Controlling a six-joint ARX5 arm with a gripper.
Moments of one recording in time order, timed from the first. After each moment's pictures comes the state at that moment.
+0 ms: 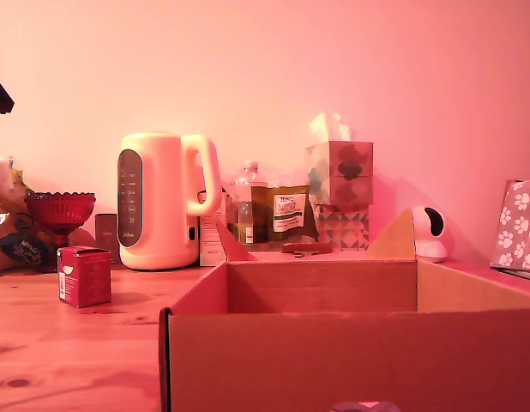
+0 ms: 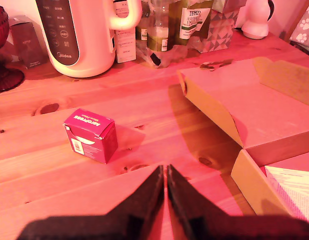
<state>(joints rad) -0.35 0.65 0.51 -0.26 0.03 -0.10</state>
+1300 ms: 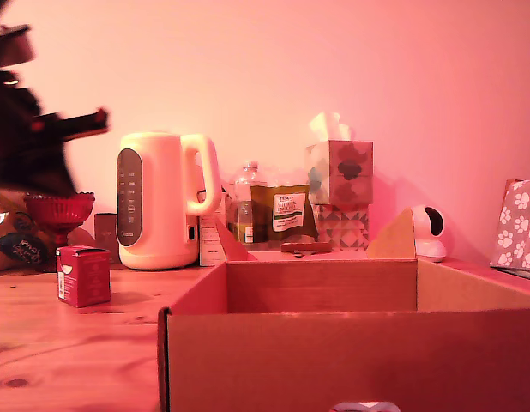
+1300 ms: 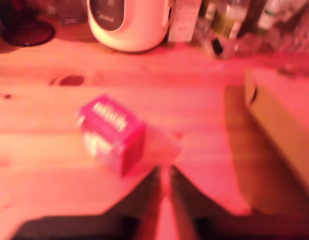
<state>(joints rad) -0.36 1.29 0.63 0.21 -0.16 -0.31</state>
